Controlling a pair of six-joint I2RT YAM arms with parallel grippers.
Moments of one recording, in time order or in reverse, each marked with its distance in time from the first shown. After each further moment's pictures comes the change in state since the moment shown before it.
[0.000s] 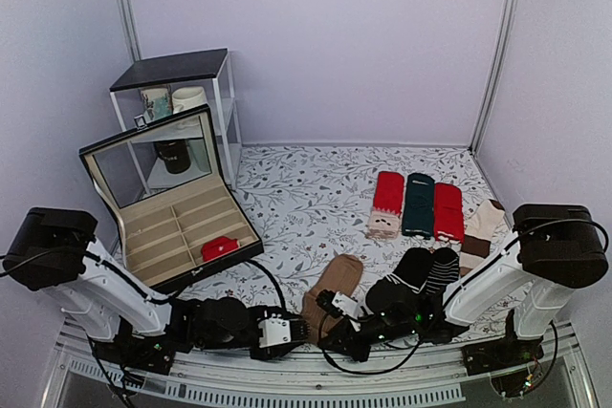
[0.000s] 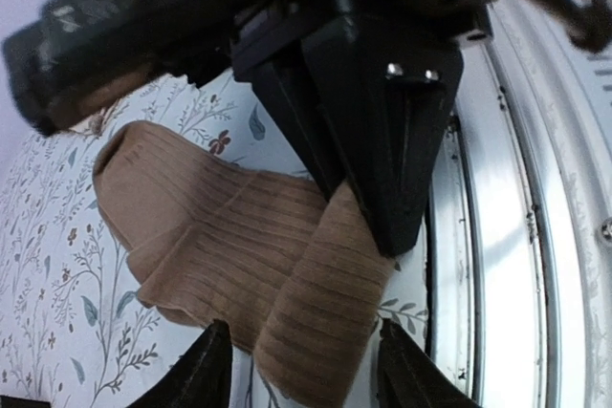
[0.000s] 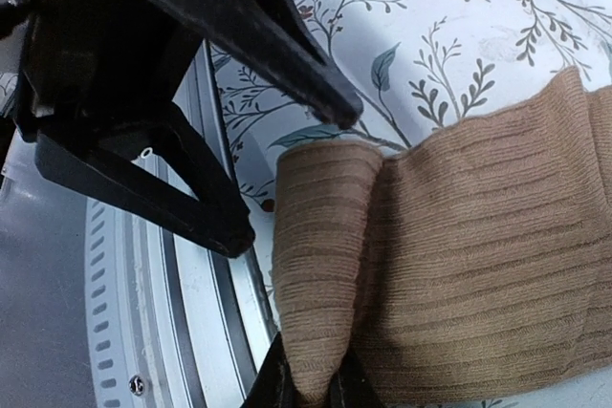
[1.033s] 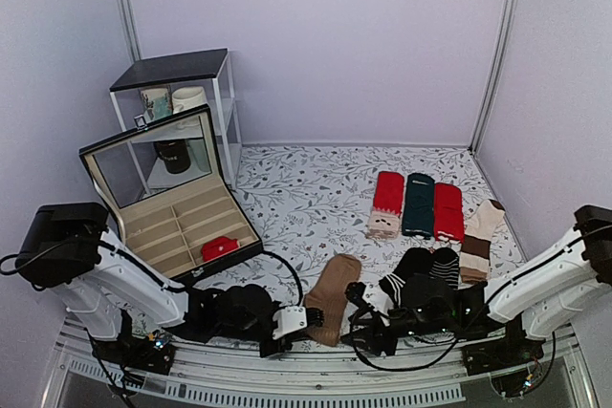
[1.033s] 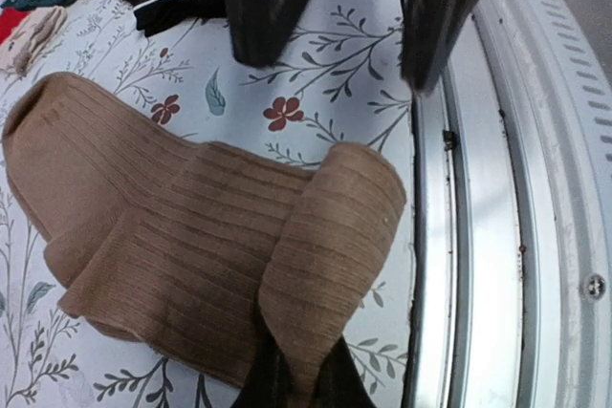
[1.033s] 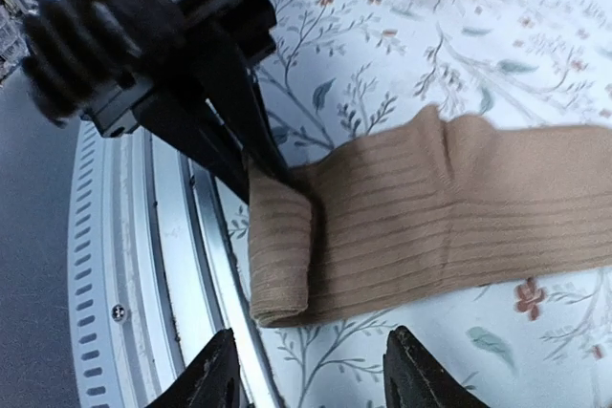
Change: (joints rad) left arm 0.084 0.087 0.138 -0.199 0.210 -0.185; right arm -0.004 -0.321 -0.138 -0.148 0.141 -0.141
